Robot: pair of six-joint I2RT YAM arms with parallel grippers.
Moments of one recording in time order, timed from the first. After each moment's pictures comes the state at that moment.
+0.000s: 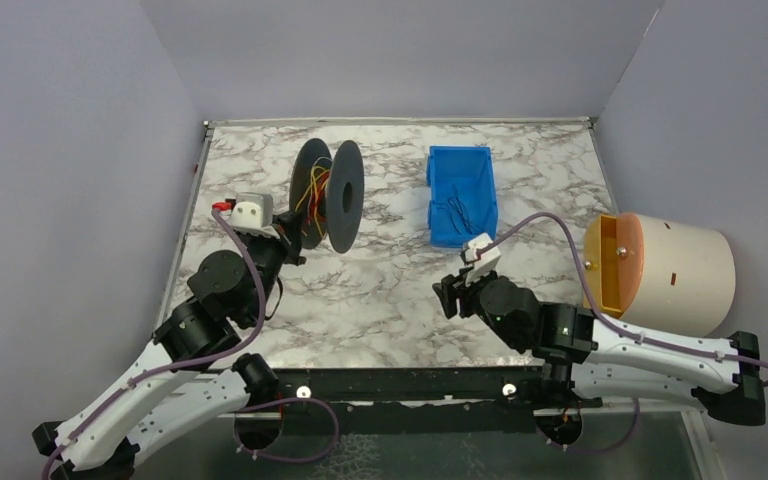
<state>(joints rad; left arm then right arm) -0.87 0.56 0.84 -0.25 -0.59 -0.20 1.25 0.79 0.64 -0.25 0.66 0.28</state>
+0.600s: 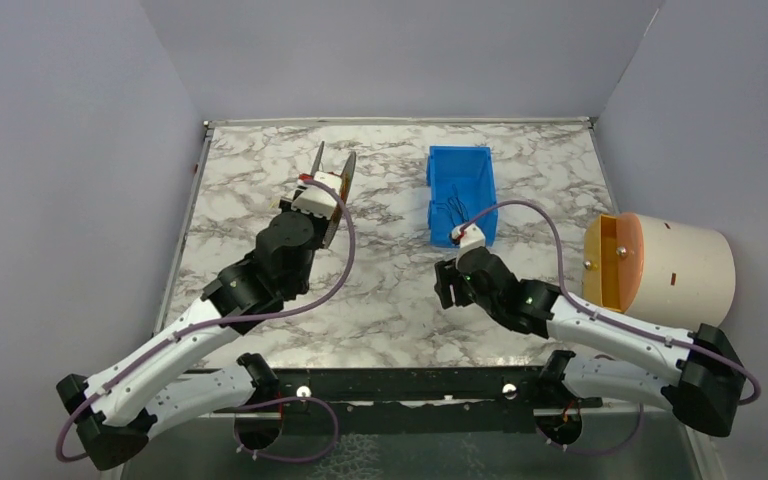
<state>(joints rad) -0.87 0.83 0.96 -0.30 -0.75 0.16 0.95 1.02 0.63 -0.28 0.38 0.35</state>
